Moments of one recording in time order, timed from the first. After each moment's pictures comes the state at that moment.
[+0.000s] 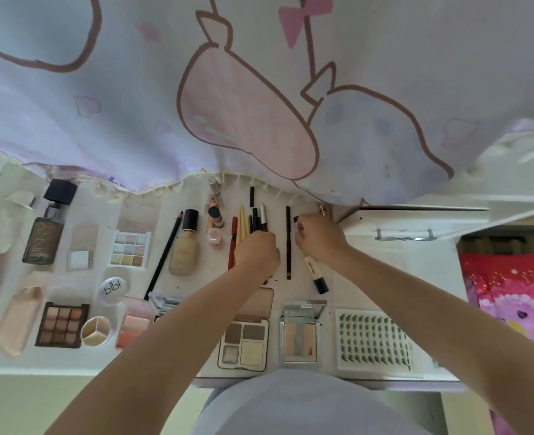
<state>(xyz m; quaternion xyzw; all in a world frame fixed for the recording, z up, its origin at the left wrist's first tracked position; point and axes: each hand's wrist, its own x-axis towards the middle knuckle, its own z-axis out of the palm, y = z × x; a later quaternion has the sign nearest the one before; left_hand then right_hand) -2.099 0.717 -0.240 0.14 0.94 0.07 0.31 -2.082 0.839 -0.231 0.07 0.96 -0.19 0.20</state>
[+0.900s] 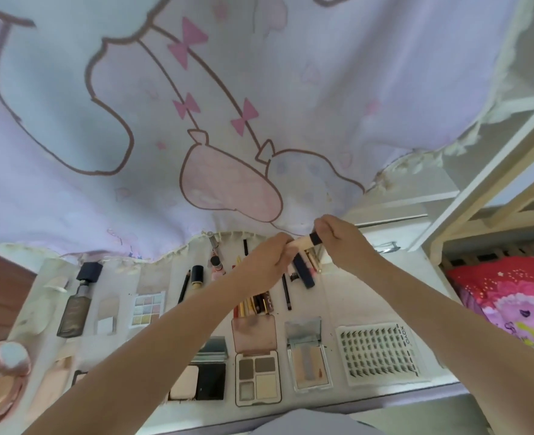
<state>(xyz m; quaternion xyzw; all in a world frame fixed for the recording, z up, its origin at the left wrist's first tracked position) -2.070 0.707 -0.114 0.37 0.86 0.27 0.24 -2.013 0.847 -0.101 0.15 0.90 -0.40 -0.02</state>
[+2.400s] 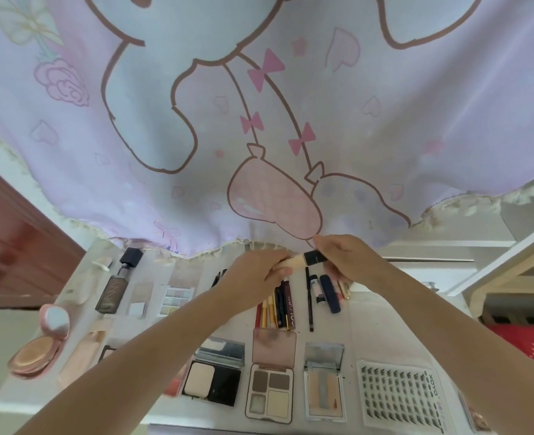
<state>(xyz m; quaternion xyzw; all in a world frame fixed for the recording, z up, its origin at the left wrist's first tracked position) -2.070 0.648 -0.084 0.33 0.89 0.28 0.14 -2.042 0.825 -0.082 0.02 0.86 -0.50 0.13</state>
